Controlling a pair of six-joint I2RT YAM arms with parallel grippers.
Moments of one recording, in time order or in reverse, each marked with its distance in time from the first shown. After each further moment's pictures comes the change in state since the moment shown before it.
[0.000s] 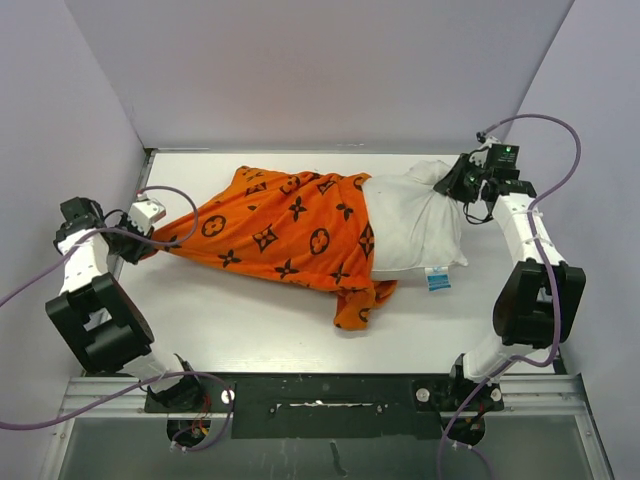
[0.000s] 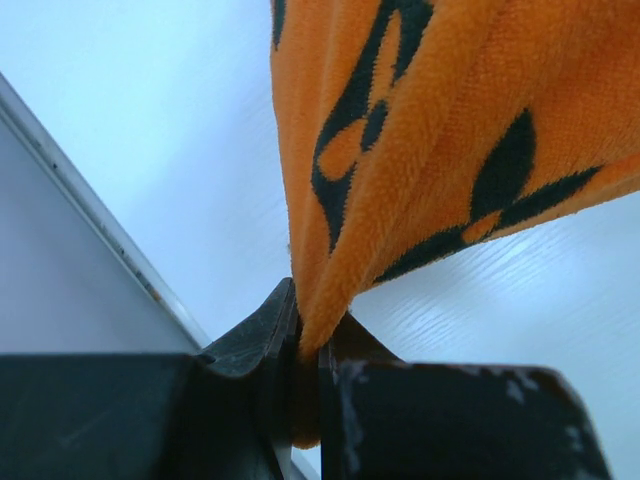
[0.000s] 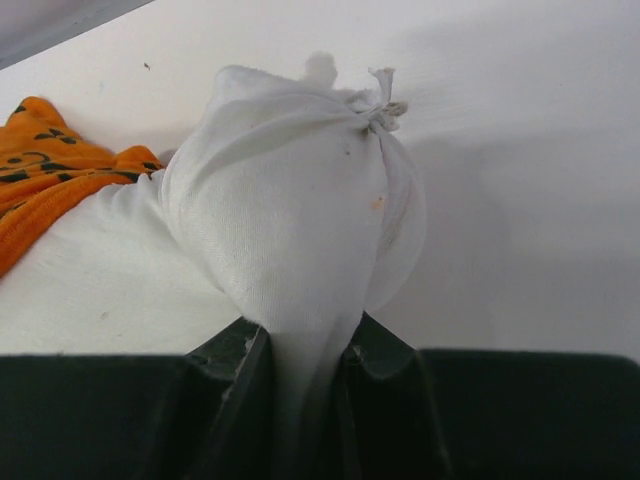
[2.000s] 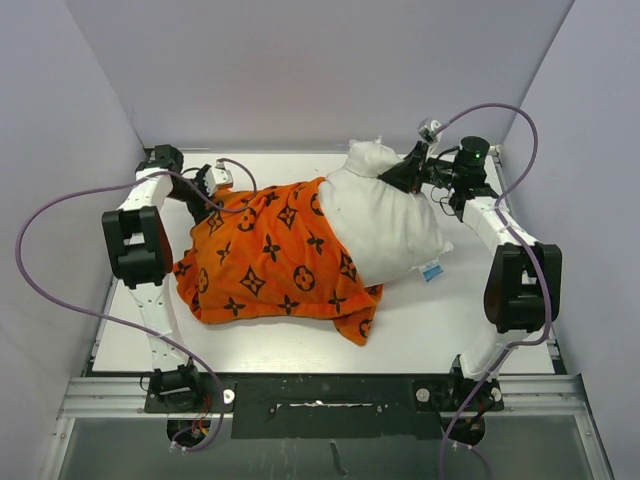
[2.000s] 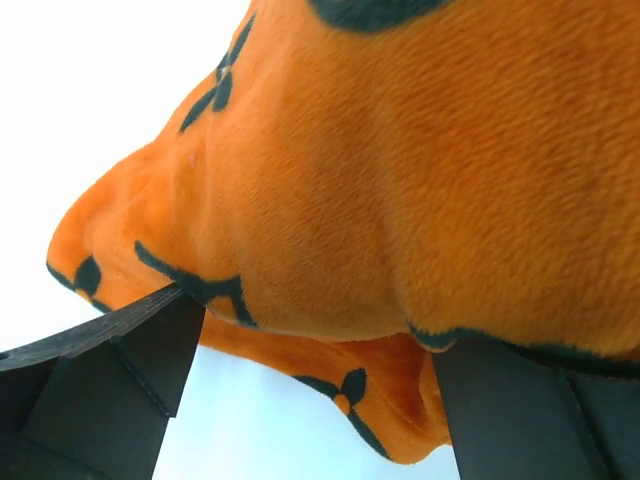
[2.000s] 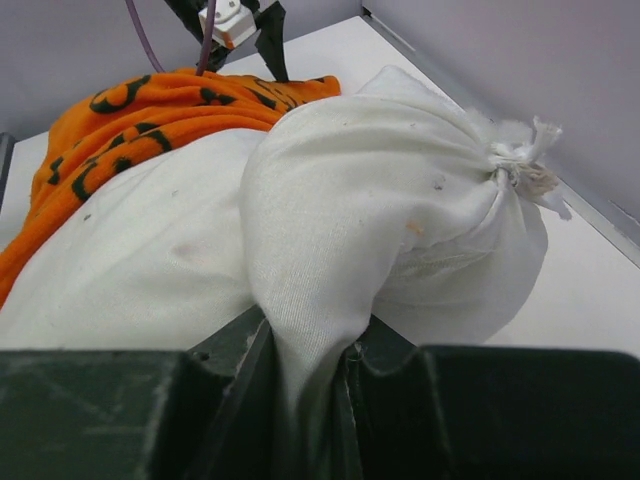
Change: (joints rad) left arm -0.396 0.682 0.688 -0.123 0.022 0.113; right arm 0.157 0.098 -0.079 0.688 -0.801 -0.334
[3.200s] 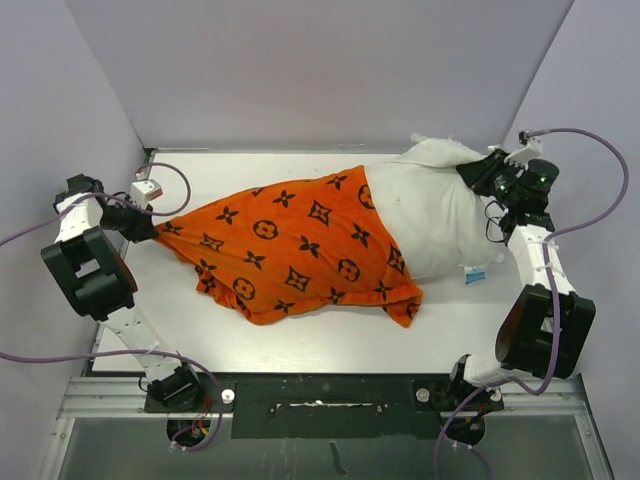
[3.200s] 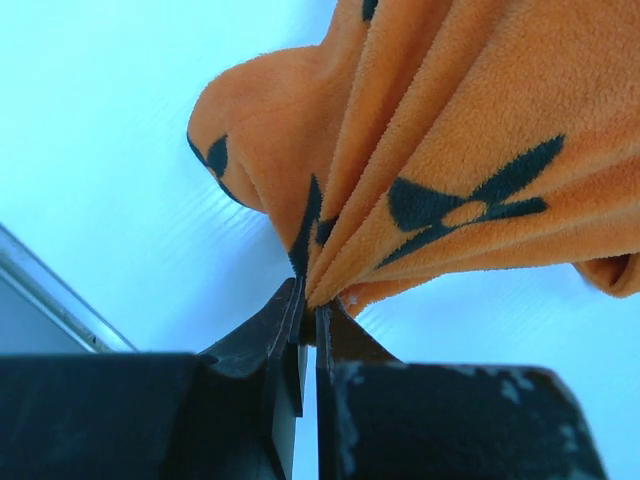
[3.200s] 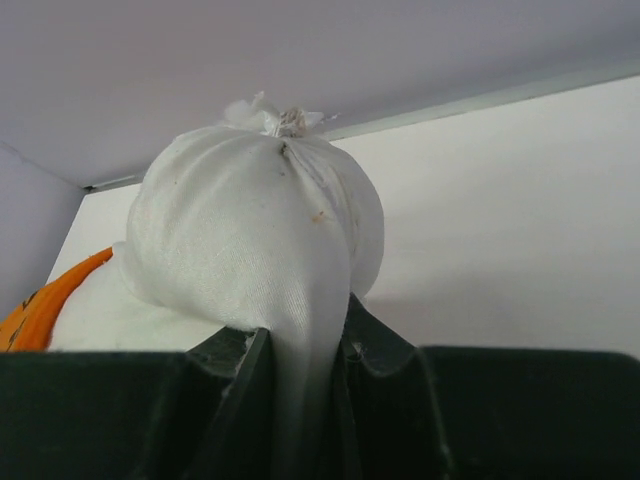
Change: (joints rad) left arm 0.366 -0.241 -0.253 -0.092 0.033 -0.104; right arm -0.327 -0.275 -0.198 -0.062 0.565 0.445
